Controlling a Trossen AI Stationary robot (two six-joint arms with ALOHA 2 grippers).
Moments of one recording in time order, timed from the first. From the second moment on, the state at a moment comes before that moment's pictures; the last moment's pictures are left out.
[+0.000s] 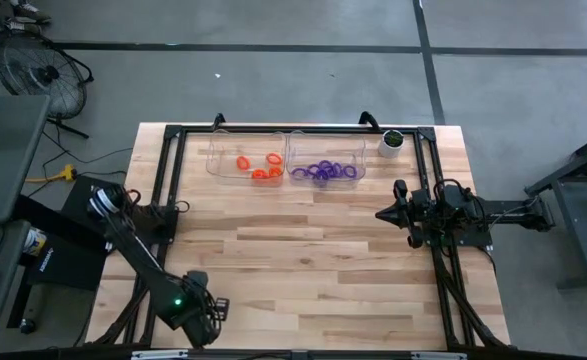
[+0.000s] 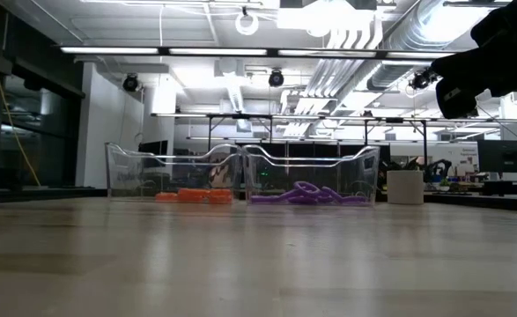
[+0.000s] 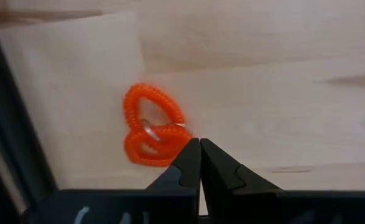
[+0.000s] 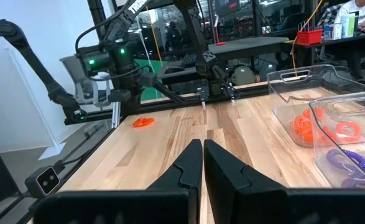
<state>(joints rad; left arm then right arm) -0.93 1.72 1.23 -1.02 0.05 -2.39 -0.01 0.03 0.01 0.05 -0.11 0.20</state>
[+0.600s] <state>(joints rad) -0.95 1.78 1.23 -1.07 0.10 -1.85 -0.01 0.03 0.01 0.05 -0.11 0.20</state>
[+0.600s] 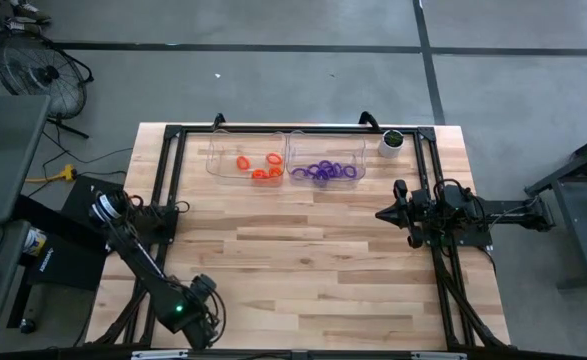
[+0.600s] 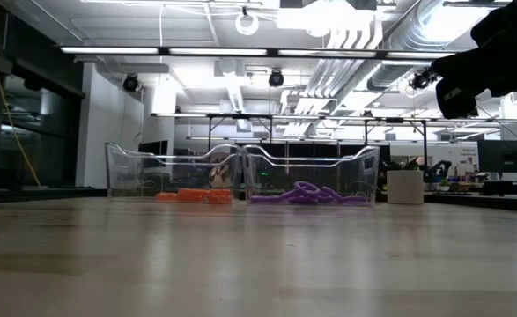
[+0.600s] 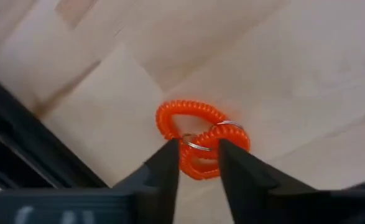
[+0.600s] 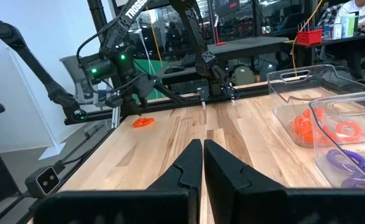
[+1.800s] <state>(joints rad) -0.95 1.78 1.15 -0.95 0.18 -1.42 -0.01 0.03 0.01 0.05 -0.11 0.20</state>
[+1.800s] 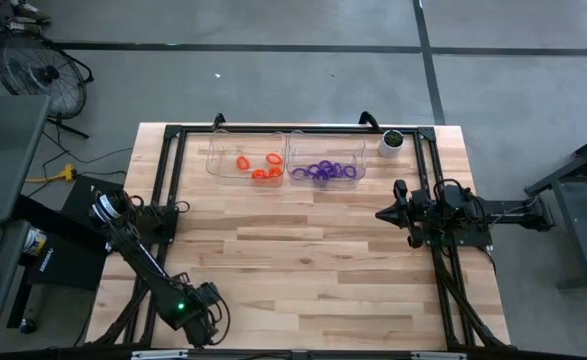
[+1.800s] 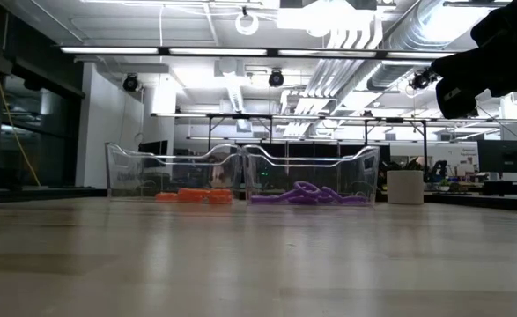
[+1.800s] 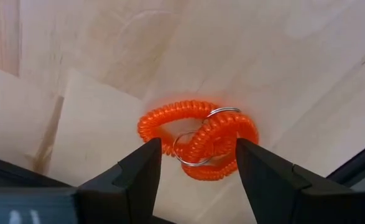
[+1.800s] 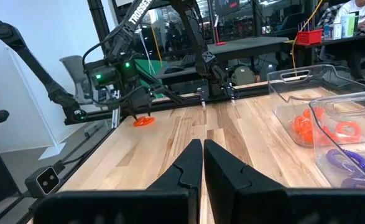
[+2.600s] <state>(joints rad) -0.95 1.78 1.11 -0.91 0.23 -1.42 -0.01 0.03 0.01 0.05 -0.11 0.20</state>
